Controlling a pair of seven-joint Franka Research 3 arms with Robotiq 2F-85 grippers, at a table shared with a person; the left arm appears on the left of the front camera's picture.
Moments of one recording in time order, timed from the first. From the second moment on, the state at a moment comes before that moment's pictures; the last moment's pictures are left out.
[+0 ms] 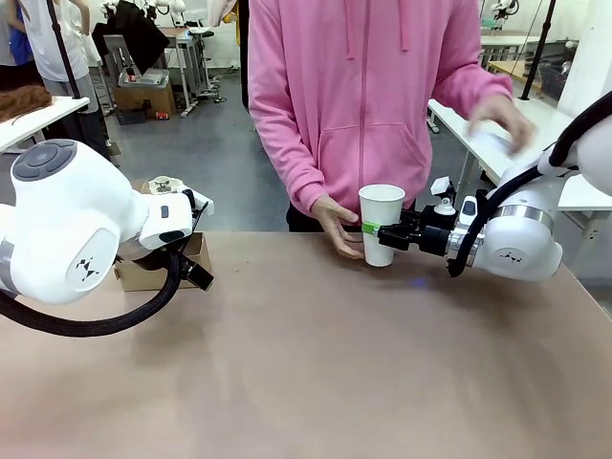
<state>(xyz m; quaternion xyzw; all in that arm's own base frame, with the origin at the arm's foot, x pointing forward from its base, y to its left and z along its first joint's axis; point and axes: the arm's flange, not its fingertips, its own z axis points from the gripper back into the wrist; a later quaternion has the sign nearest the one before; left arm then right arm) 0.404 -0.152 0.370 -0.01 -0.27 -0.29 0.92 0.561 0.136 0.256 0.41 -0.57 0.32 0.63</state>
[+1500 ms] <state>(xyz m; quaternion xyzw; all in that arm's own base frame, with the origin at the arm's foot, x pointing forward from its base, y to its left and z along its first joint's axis) 0.404 -0.152 0.370 -0.01 -0.27 -0.29 0.92 0.561 0.136 0.255 0.41 -0.57 0.32 0.63</state>
